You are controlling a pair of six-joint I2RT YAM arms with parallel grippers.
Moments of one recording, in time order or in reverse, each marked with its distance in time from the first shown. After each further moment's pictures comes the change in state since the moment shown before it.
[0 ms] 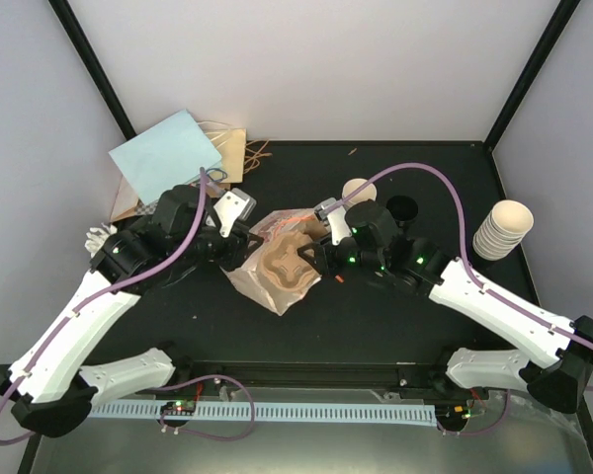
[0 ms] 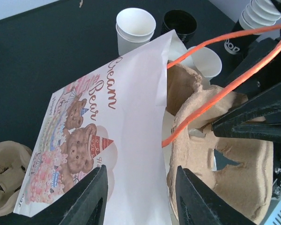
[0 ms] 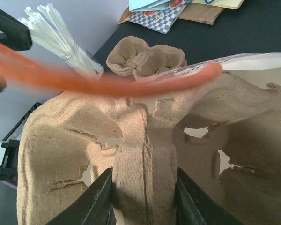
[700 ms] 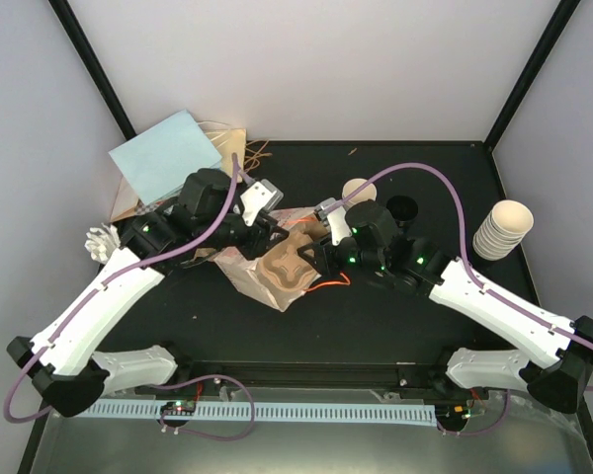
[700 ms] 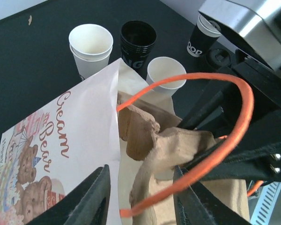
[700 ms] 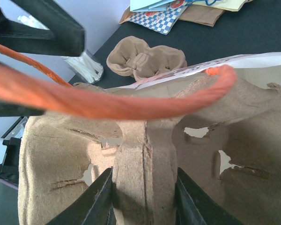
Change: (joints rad) left arm -0.002 0.137 0.034 0.118 0.172 0.083; right arm 0.000 0.000 0.000 -0.003 -0.001 -0.018
